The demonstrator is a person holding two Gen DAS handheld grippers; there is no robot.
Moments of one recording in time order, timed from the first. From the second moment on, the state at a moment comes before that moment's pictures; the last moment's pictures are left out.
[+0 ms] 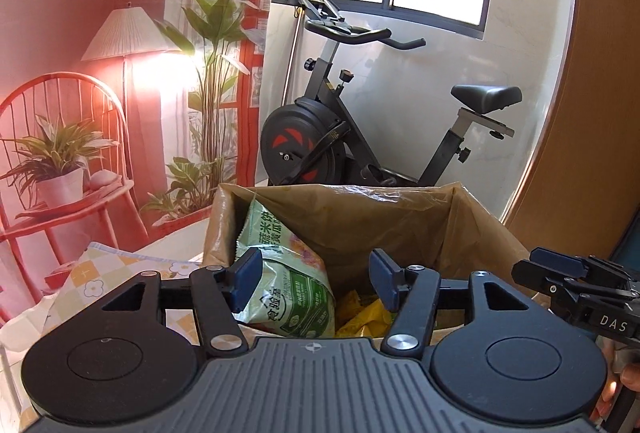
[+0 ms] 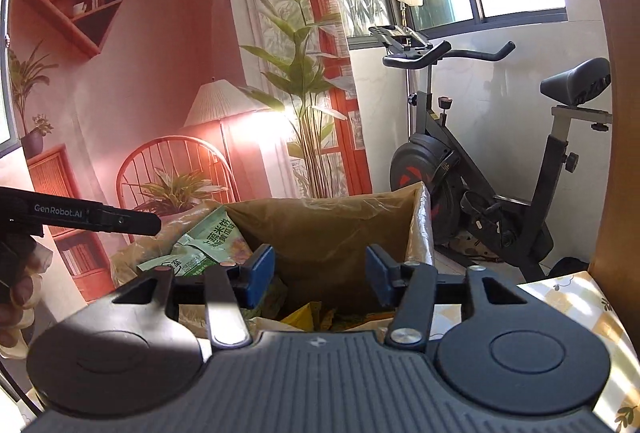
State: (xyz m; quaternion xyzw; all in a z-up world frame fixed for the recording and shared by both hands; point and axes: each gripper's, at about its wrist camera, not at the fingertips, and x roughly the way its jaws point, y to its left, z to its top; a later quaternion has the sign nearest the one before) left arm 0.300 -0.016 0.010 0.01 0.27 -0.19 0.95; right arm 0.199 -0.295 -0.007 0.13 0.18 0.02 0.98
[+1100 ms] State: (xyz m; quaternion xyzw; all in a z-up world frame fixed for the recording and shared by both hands) left arm 0.240 0.057 -0.097 -0.01 0.34 -0.13 0.93; right arm 0.138 -0.257 -0.187 0.07 0.35 0.00 0.93
